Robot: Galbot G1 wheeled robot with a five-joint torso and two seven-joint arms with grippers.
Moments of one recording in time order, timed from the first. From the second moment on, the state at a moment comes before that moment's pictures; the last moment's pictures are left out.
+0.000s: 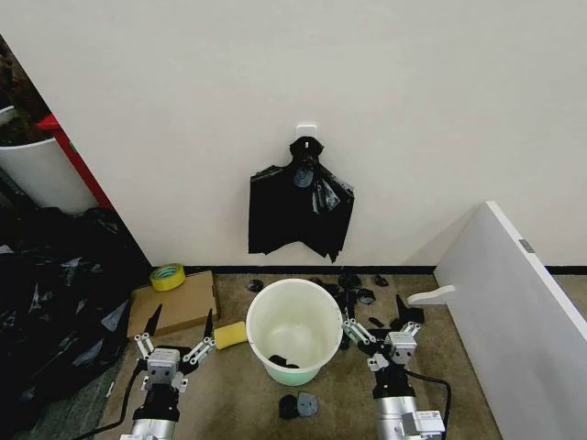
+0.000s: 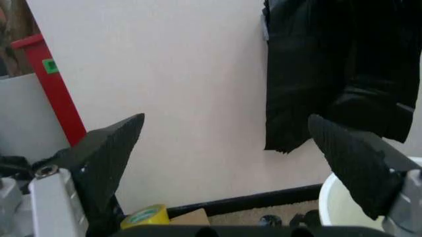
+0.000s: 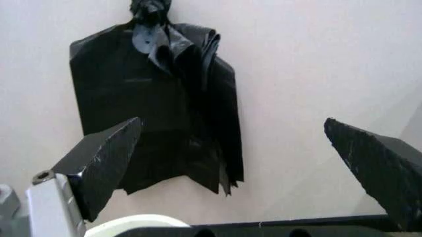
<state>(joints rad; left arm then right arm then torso) 1.88 -1.37 -0.55 -2.19 0.07 -0.36 -0.13 -1.74 1.55 0.31 2.09 -0.02 0.38 0.10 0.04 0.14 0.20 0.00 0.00</state>
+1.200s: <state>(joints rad) 1.93 -1.32 -0.62 -2.29 -0.04 -0.33 -0.10 -1.06 1.51 0.08 1.72 0.62 0.15 -0.02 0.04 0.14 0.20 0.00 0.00</state>
